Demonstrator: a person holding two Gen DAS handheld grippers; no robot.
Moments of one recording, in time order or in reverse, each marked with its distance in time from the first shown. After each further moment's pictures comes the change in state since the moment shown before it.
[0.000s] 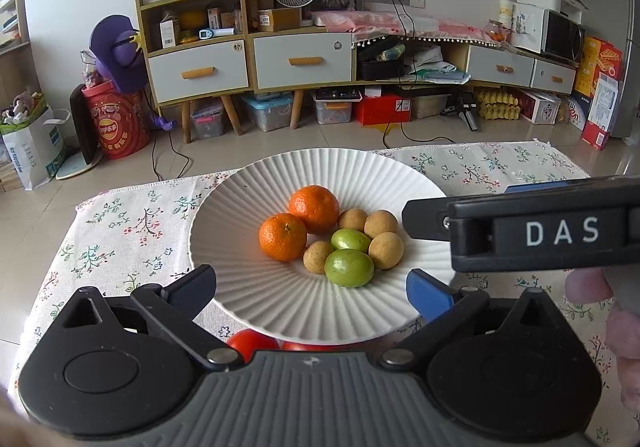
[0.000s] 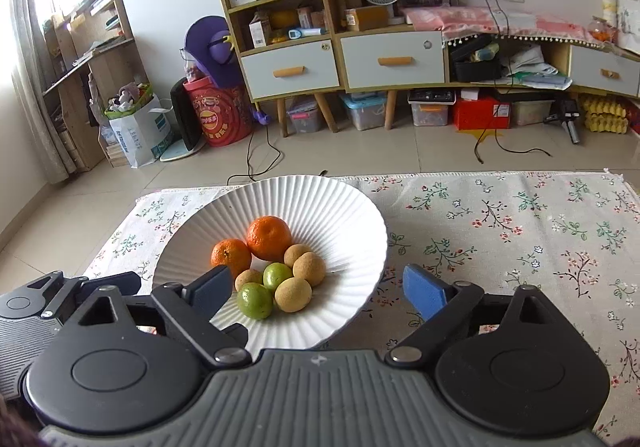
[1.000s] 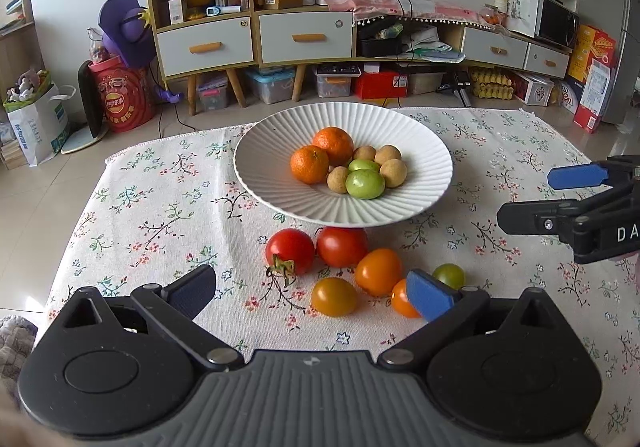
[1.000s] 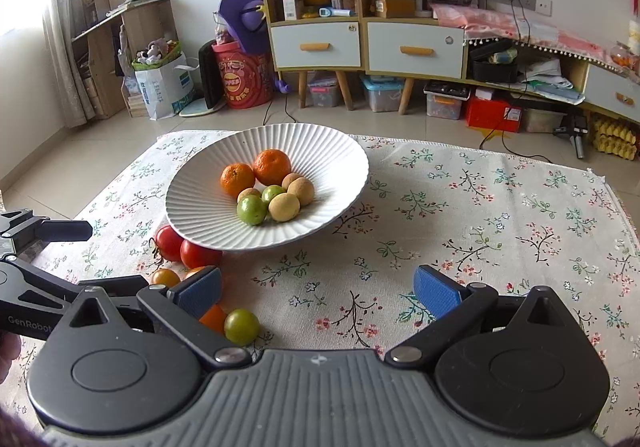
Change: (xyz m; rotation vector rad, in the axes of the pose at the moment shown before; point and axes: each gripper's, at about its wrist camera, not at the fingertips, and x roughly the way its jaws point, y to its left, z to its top) left arm -0.044 0.024 -0.039 -0.006 0.066 -0.022; right arm -0.038 -0.007 -0.037 -0.152 0.061 0.040
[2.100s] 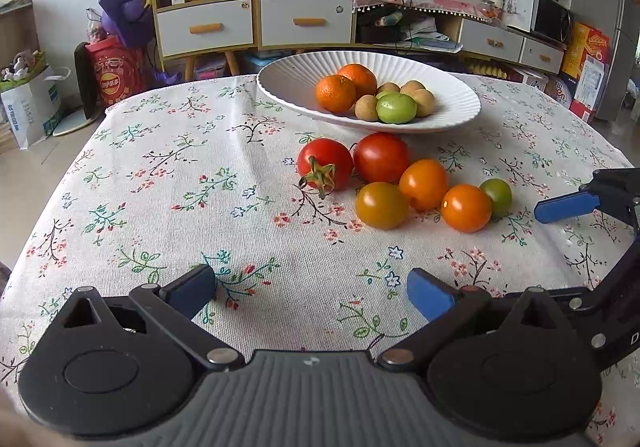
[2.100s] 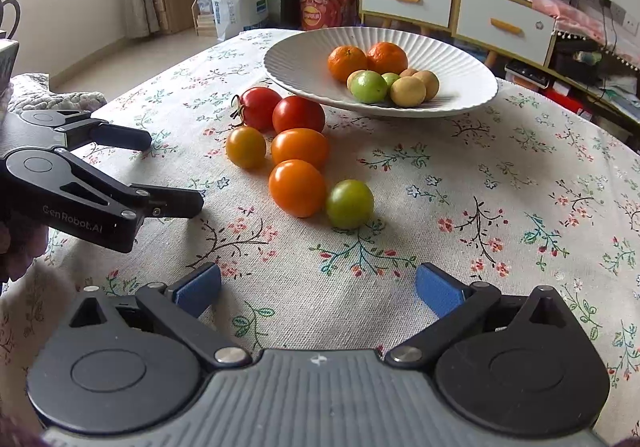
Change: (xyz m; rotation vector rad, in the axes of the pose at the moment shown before) left arm 0.020 0.030 -0.056 -0.010 -0.010 -0.042; right arm 0.024 0.048 -0.059 -0.230 0.136 0.116
